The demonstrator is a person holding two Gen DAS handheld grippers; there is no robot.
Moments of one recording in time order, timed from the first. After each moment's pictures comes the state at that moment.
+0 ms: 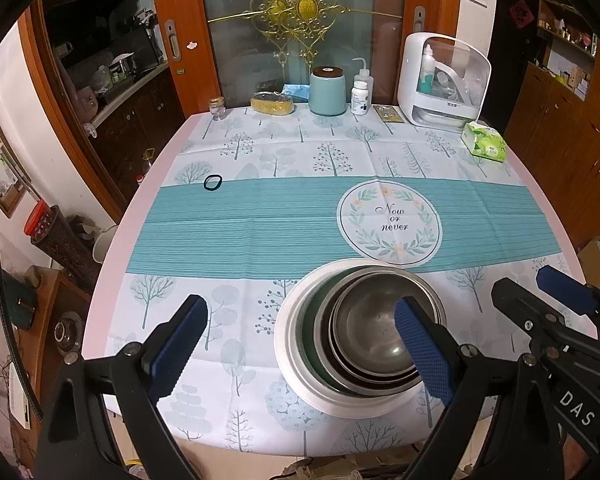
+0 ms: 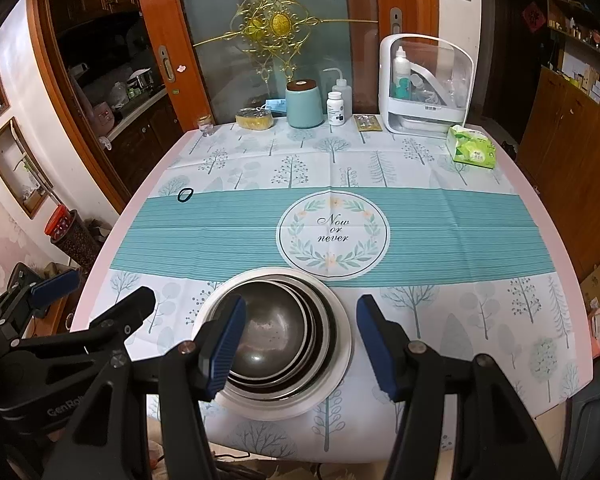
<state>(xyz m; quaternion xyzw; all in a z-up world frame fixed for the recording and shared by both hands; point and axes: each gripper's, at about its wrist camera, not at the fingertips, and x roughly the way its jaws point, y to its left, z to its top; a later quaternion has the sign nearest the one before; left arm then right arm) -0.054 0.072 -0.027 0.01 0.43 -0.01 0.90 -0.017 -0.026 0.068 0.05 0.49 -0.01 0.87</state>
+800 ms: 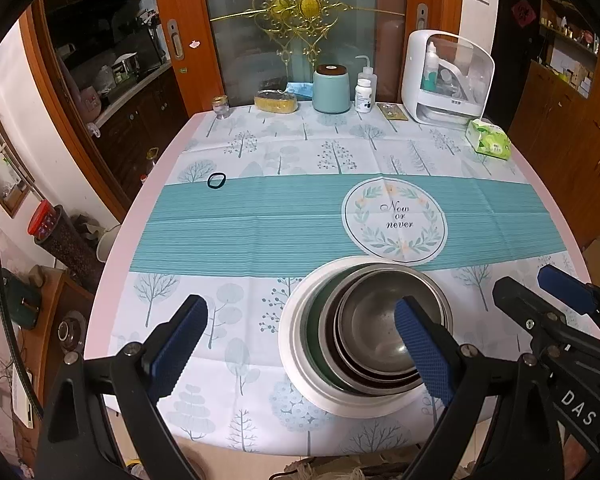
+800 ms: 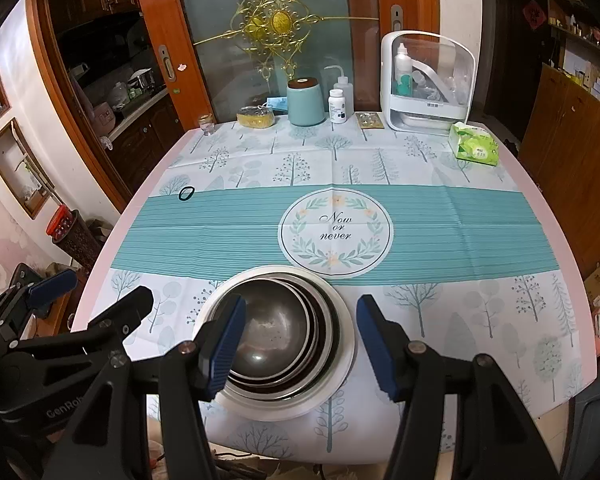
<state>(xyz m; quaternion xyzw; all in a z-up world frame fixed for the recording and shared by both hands) -0.055 0.073 -0.033 0.02 0.43 0.00 0.90 -0.016 -0.028 0.062 0.05 0.49 0.00 0.87</state>
